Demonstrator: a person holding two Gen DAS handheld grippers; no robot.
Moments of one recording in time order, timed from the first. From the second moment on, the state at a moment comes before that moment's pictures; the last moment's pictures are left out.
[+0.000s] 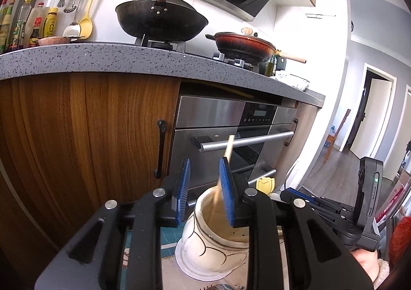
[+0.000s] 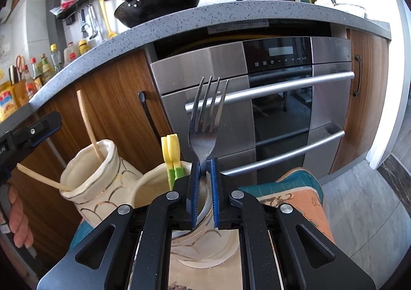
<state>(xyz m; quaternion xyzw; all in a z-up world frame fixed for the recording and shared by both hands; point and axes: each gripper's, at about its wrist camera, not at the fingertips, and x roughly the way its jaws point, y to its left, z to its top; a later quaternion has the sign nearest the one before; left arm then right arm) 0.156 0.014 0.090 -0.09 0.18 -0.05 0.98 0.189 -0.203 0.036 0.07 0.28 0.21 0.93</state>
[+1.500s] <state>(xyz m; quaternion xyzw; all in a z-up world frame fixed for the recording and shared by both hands) 0.044 0.023 0.013 -0.05 0.32 0.04 0.95 0.093 -0.187 0.021 0.08 0.28 0.23 0.93</state>
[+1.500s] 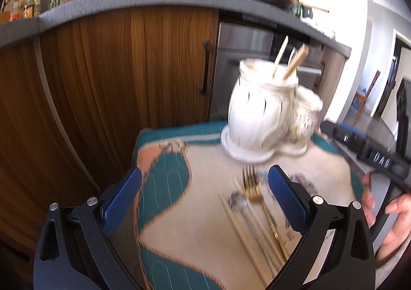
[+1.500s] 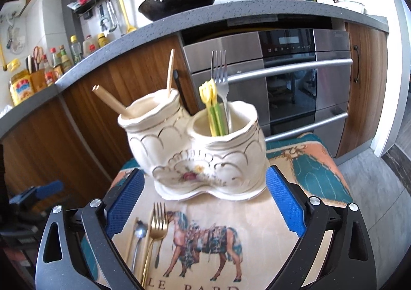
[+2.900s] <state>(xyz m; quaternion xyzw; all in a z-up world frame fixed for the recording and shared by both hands) 0.059 -0.012 -0.061 0.05 0.46 -0.03 0.88 0.066 -0.145 -0.024 -0.04 0.35 0.27 0.89</state>
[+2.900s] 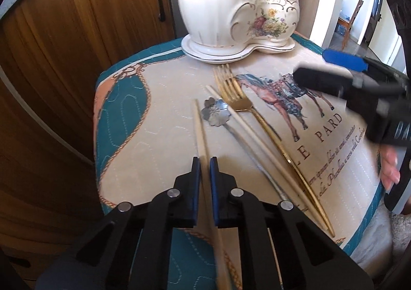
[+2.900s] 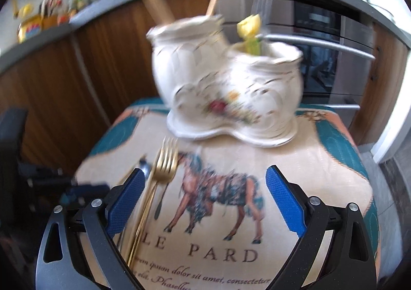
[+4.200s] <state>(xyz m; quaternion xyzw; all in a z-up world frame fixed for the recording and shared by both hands) 0.046 -0.014 -0.060 0.05 0.48 -0.04 0.87 0.046 -0.131 -0.051 -0.12 0.43 0.33 0.83</state>
